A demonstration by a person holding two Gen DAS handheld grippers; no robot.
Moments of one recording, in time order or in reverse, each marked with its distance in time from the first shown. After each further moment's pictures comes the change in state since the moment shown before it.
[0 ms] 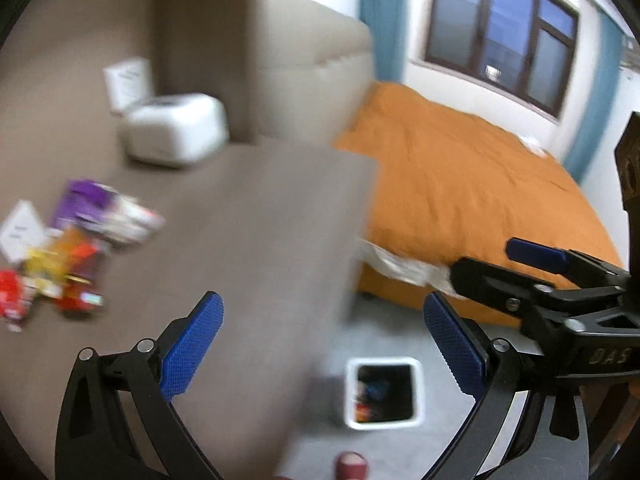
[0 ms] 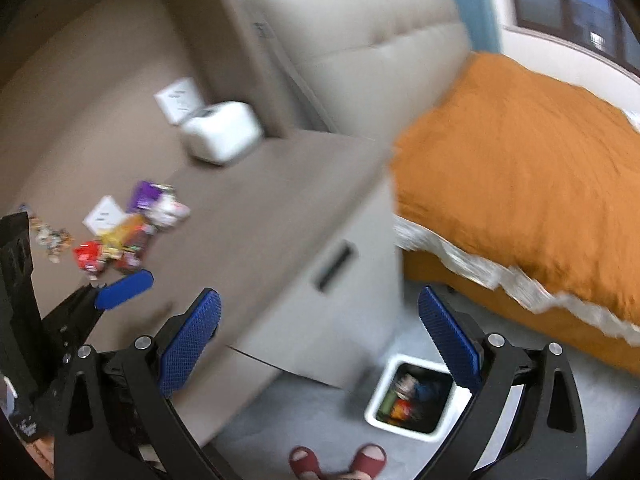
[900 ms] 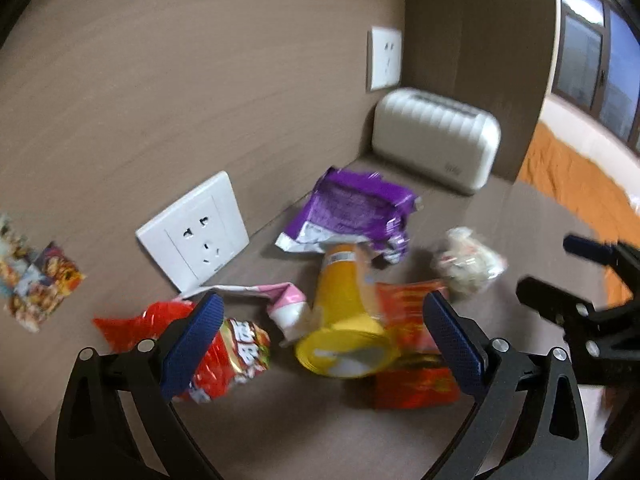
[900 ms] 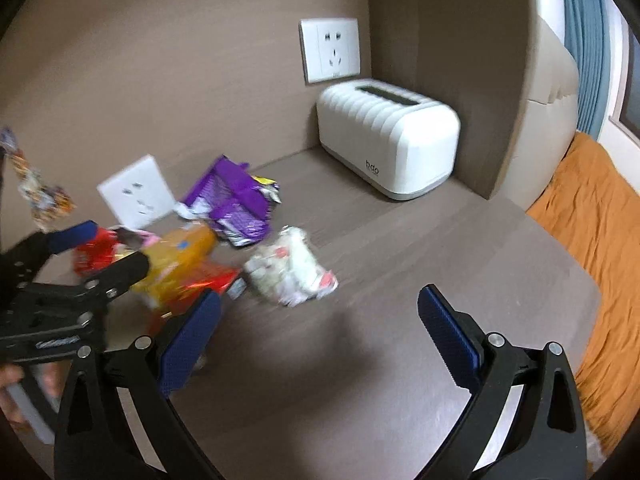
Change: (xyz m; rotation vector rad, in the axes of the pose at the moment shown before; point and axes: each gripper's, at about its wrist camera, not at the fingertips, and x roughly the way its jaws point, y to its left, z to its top) left arm 0.026 0.271 0.022 -0.188 0.051 0.318; right arm 0.184 0.183 0.066 -0.345 0.098 0.032
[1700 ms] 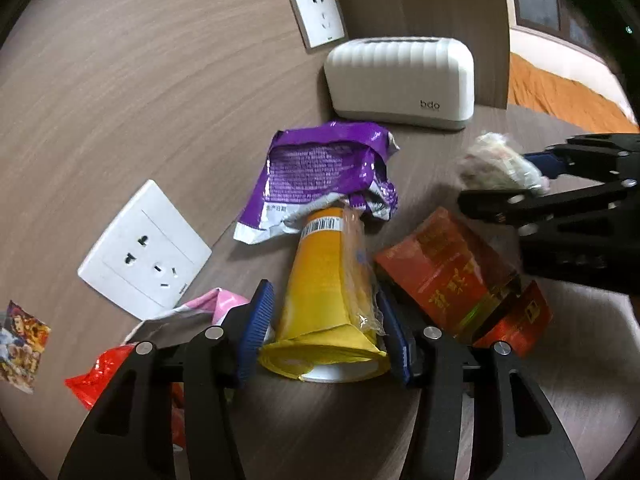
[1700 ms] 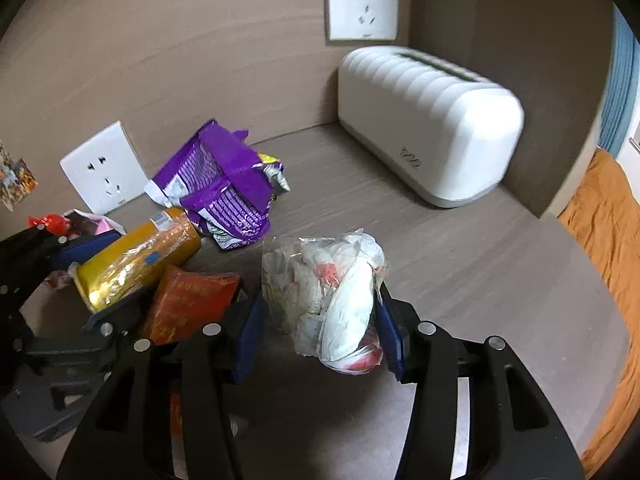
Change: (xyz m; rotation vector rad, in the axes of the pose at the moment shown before) left arm 0.031 -0.039 -0.018 0.245 0.007 0.040; right arm 0.036 -0.009 0.012 -0.058 0.028 0.017
